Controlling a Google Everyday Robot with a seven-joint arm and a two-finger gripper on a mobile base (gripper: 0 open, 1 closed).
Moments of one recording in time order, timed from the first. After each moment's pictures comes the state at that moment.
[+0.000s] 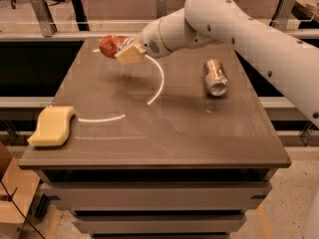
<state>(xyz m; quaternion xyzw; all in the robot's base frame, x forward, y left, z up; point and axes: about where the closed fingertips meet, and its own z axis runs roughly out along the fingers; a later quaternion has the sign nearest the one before) 0.687 0.084 0.928 -0.50 0.70 0.23 0.45</state>
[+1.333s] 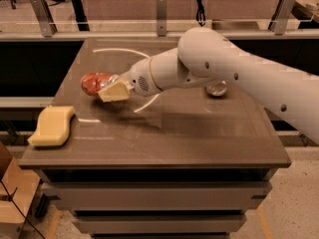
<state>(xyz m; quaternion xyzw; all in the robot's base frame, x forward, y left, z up) 0.589 0.114 0.878 -0.45 0.73 0.33 0.39</state>
